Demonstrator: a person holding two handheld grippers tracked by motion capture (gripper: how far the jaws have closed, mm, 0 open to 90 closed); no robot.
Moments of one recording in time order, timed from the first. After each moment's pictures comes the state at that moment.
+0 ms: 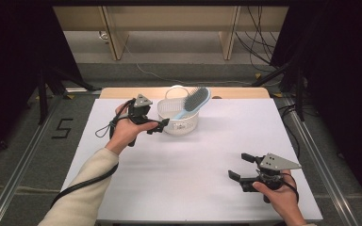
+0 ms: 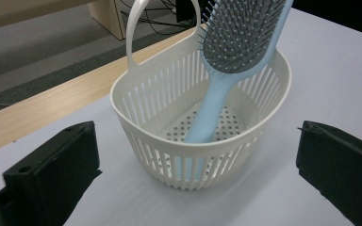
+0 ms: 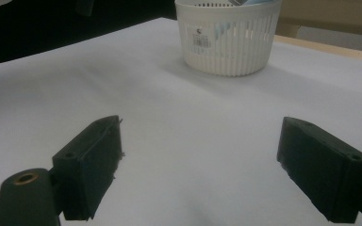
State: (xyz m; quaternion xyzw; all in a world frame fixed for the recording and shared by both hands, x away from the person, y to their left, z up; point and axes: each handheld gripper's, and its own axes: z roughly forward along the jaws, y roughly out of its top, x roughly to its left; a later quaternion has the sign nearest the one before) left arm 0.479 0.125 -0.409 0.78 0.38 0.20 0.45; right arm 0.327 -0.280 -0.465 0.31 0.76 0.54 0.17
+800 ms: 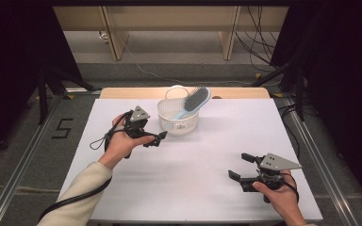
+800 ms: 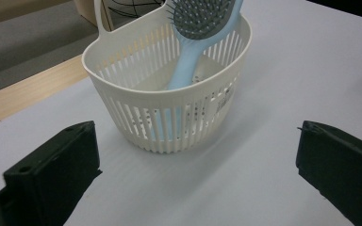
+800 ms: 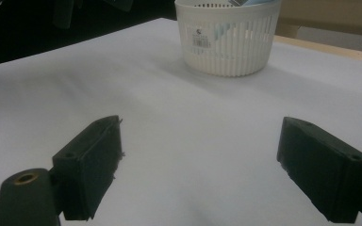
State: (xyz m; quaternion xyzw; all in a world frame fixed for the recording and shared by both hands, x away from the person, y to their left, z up) left arm 0.444 0.133 -0.420 0.79 0.36 0.20 0.45; right arm 0.327 -0.280 -0.465 0.31 0.76 0.54 0.17
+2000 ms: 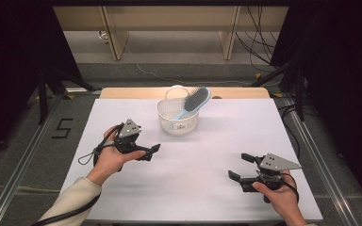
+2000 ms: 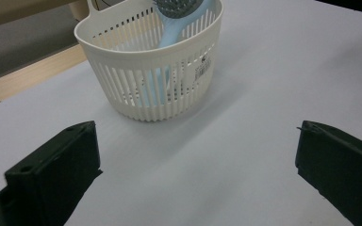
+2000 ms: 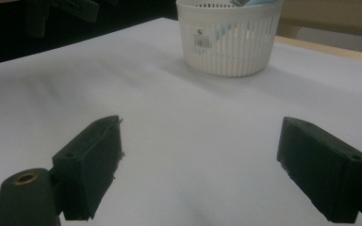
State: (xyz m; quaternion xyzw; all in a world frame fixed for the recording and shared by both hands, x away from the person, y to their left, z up) left arm 0.403 0.152 -0.429 0.80 0.34 0.20 0.46; right arm 0.326 -0.280 -0.464 0.31 0.77 0.54 0.17
